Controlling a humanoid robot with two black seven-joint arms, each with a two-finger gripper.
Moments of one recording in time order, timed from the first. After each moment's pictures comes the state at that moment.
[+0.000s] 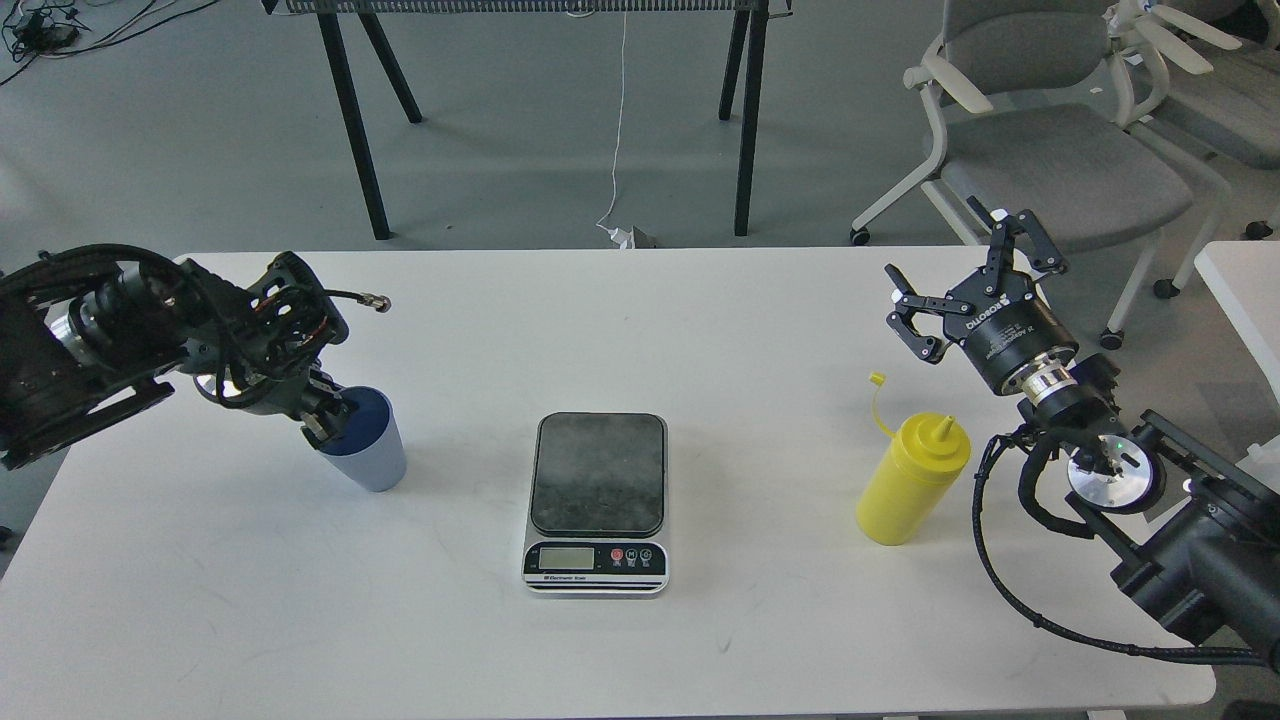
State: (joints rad) left arm -1.16 0.61 0.17 -0.93 2.18 -0.42 -0.49; right arm 0.54 -0.37 0.79 0.83 0.06 0.49 0.28
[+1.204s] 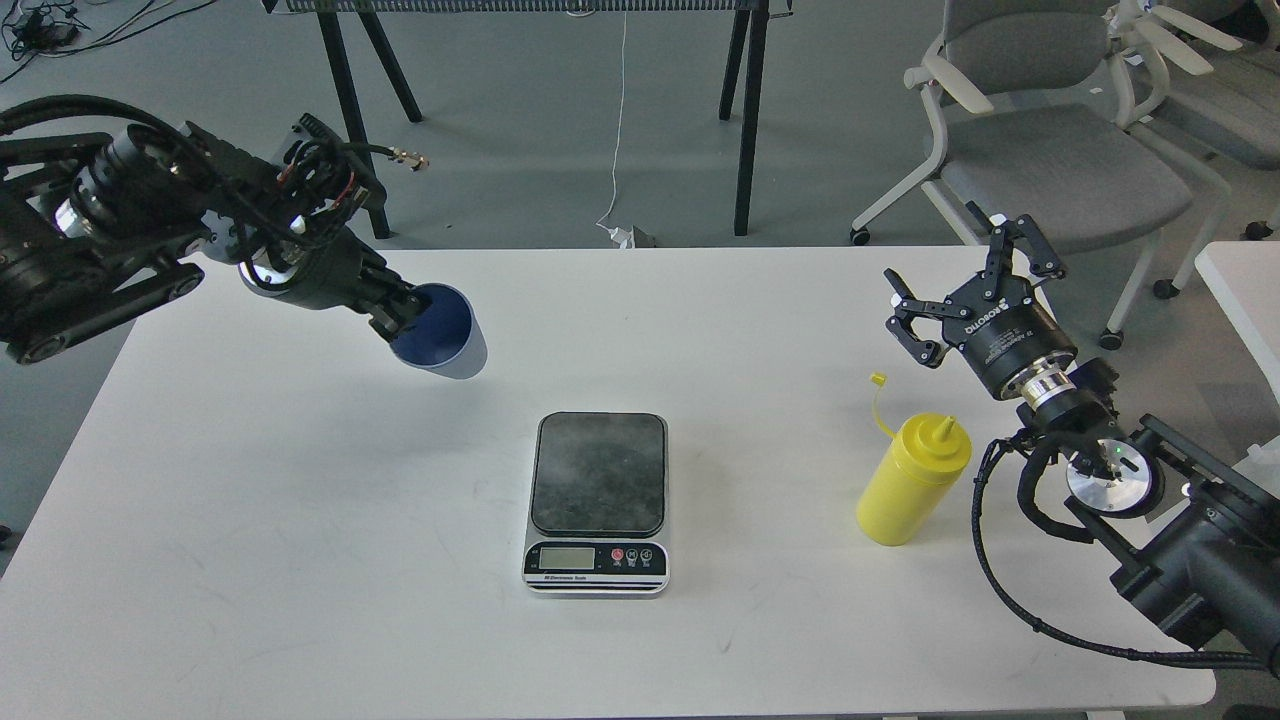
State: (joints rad) left arm -1.42 0.60 0.16 -1.05 1.88 -0.49 -0.49; right arm 0.53 -0.36 0.80 0.83 0.06 0.49 0.28
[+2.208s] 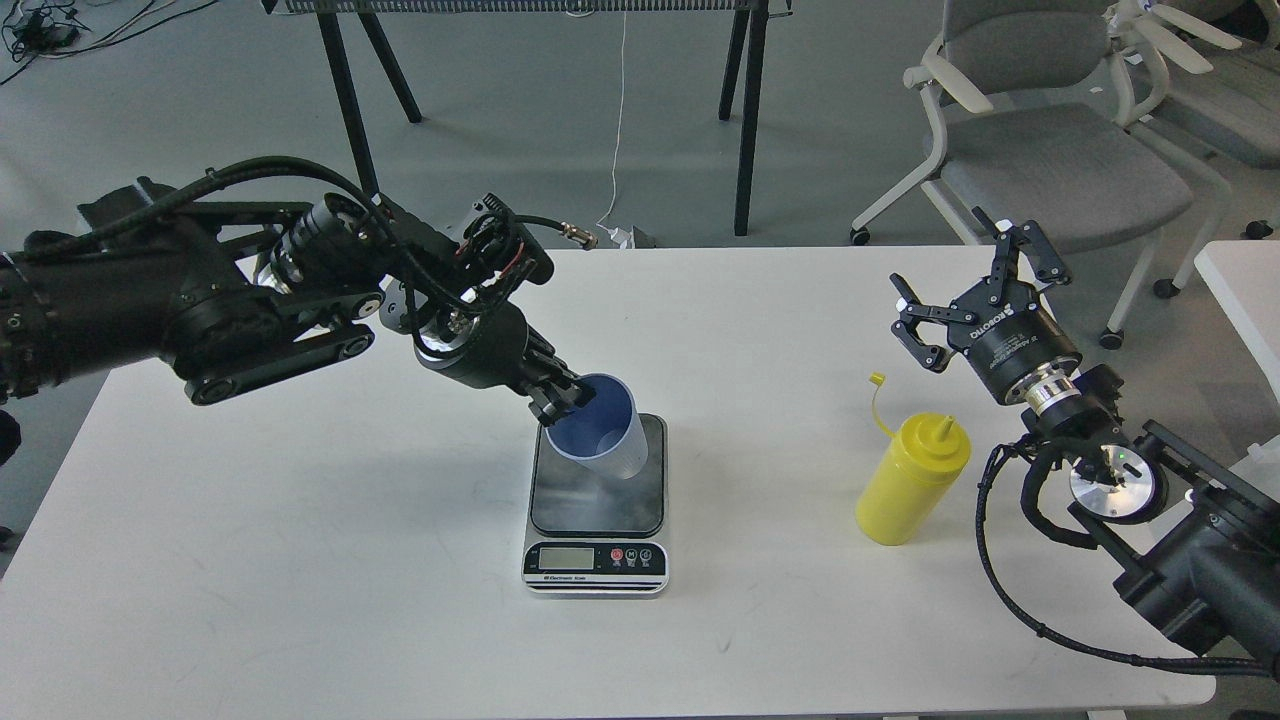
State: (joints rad) left arm -1.36 0.37 0.17 -1.08 1.75 -0.49 -0.49; right arm 0.52 -0.37 0.80 0.82 0.06 0.49 0.29
